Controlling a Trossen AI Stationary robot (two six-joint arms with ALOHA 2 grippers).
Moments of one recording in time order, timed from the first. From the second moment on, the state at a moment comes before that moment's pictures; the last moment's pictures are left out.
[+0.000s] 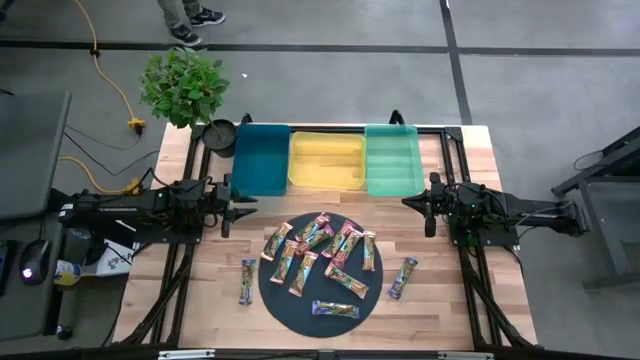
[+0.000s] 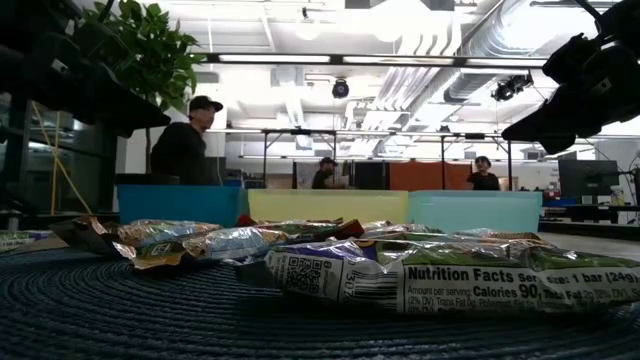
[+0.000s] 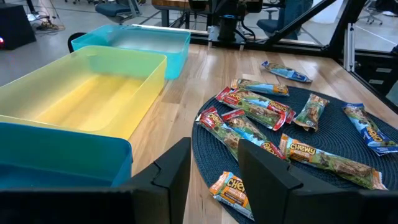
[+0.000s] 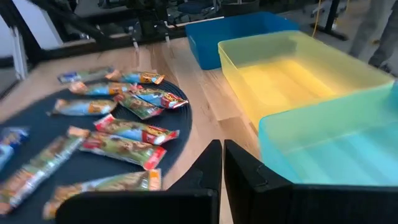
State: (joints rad) left arm 0.07 0.21 0.11 -0.11 -0.02 -0.06; right arm -0.08 0.11 0.10 -0.28 0.11 0.14
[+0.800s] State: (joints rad) left arm 0.07 0.21 0.11 -0.11 -0.02 -0.06; right arm -0.08 0.11 0.10 -0.21 0.05 0.18
